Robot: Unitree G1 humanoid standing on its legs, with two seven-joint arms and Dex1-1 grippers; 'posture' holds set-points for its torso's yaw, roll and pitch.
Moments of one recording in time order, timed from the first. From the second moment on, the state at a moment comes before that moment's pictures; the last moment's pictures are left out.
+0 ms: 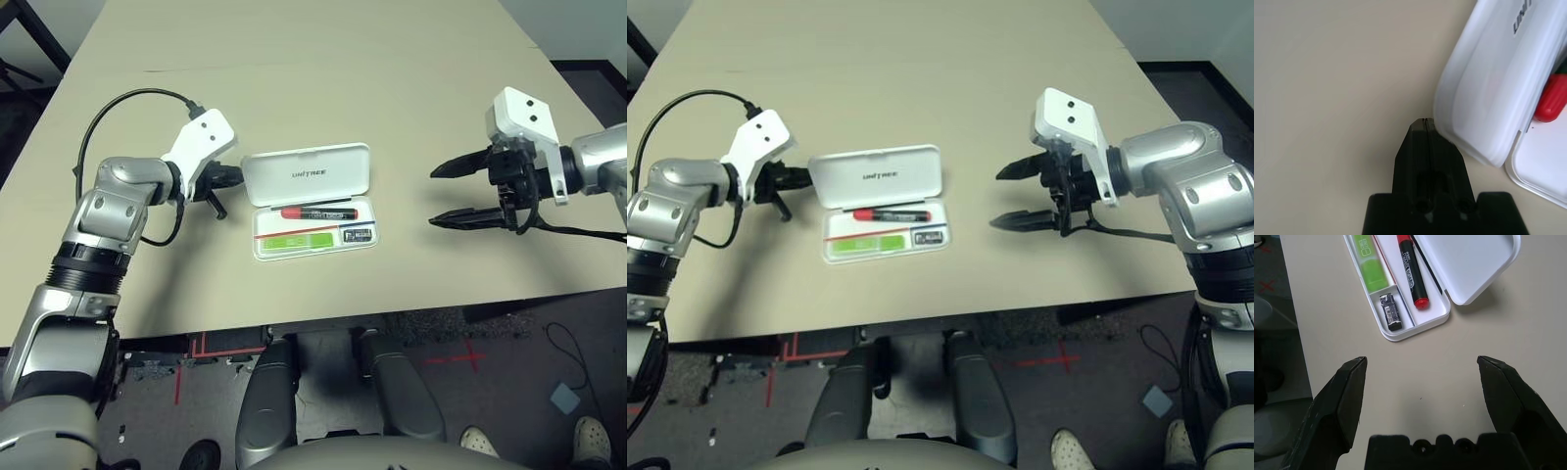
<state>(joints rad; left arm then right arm) -0.73 0.76 -0.17 0.24 -0.12 0.49 -0.97 -0.72 -0.94 0.14 -0.09 0.34 0.68 1.36</state>
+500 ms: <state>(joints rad) -0.65 0.84 -0.17 0.08 -0.13 0.51 -1.13 -0.71 -0.97 0.15 -0.09 0.33 0.68 1.35</state>
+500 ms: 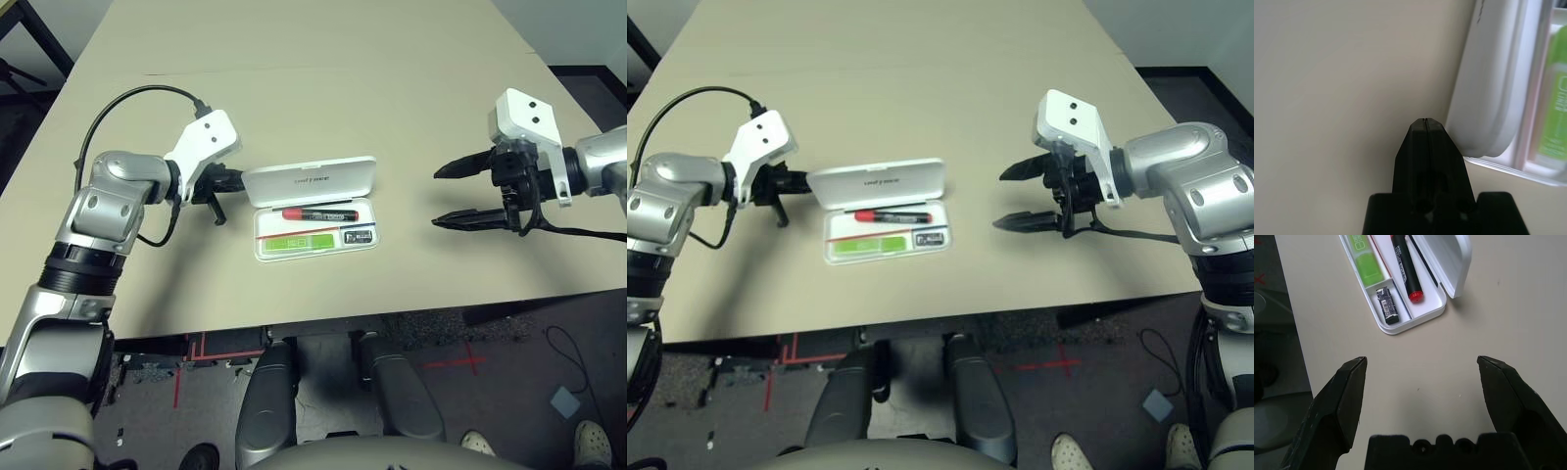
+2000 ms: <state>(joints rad) -0.53 0.83 -0.28 -0.19 -0.16 0.53 -1.19 -0.71 -0.97 0.22 -0.07 0.26 0.64 1.36</state>
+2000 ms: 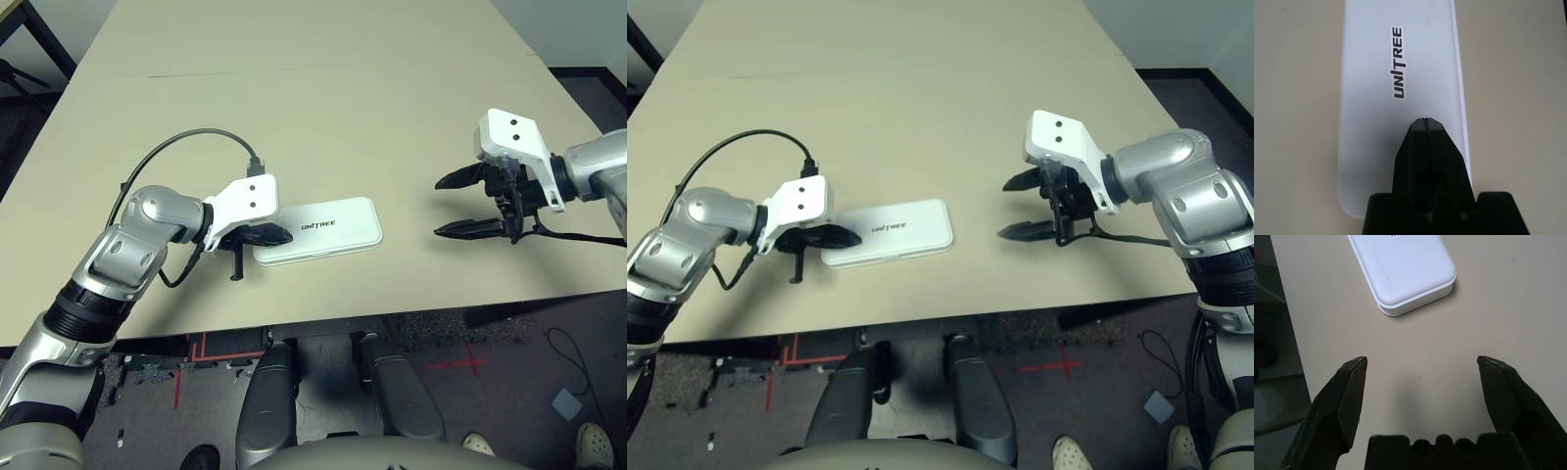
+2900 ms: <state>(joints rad) -0.43 0.60 0.43 0.23 -0.31 0.27 -0.53 -0.70 -0.50 -0.19 0.53 0.19 0.05 0.49</state>
